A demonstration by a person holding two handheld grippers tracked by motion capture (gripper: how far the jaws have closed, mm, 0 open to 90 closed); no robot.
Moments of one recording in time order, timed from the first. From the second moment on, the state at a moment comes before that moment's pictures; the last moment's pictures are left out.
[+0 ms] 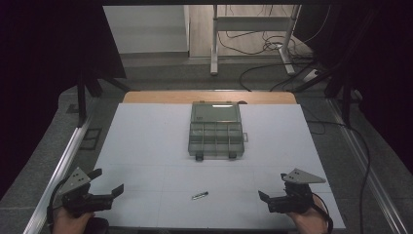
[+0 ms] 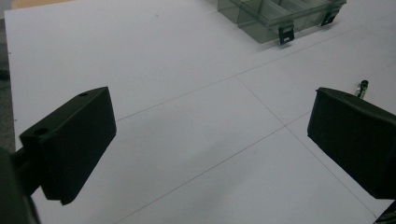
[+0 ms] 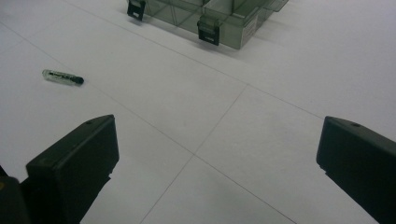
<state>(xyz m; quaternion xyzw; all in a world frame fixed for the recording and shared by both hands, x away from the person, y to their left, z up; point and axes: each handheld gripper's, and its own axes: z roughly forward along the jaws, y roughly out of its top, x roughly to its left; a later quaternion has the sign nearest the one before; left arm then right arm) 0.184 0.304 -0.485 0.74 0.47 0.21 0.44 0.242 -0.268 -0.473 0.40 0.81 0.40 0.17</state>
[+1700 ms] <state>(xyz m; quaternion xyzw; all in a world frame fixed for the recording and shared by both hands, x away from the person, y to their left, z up) 0.185 0.305 -0.485 0.74 0.47 0.20 0.44 0.273 -0.189 -0.485 0.32 0.86 0.39 0.09</state>
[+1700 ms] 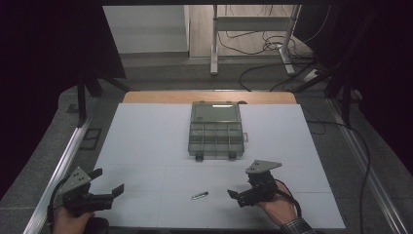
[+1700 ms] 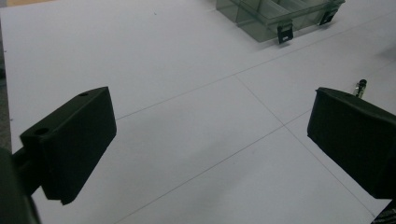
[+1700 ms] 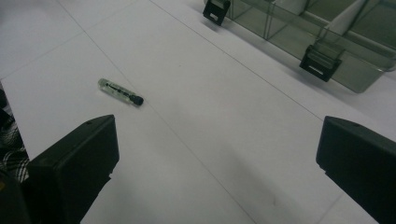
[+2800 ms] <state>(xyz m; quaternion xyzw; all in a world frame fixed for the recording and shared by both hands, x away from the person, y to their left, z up) 0.185 0.305 -0.485 0.74 0.47 0.20 0.44 0.285 -0.142 -0.494 0.30 0.89 0.35 0.06</state>
